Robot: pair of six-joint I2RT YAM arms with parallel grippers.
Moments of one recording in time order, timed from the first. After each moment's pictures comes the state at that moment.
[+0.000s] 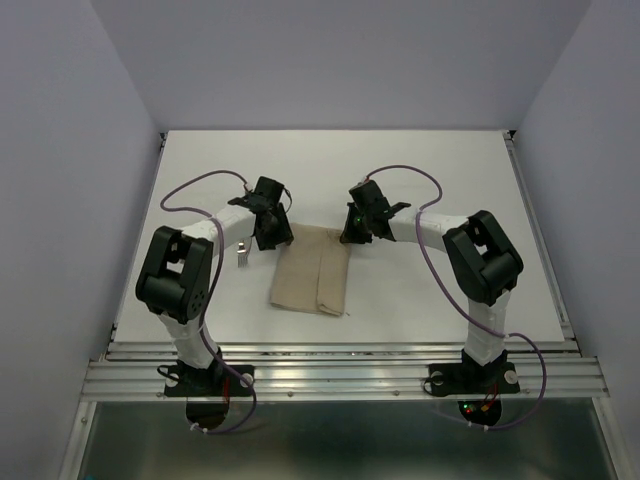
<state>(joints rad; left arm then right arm) -0.39 1.72 1.10 -0.47 -0.07 -0.67 0.59 1.96 1.25 -0.19 -0.01 0.74</state>
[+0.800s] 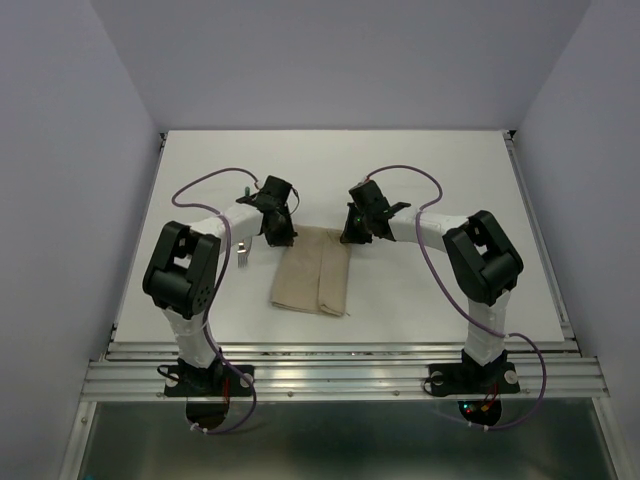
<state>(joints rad) -0.42 1.81 1.14 -0.41 -0.01 -0.63 0.59 1.96 1.25 -0.20 0.00 0.74</state>
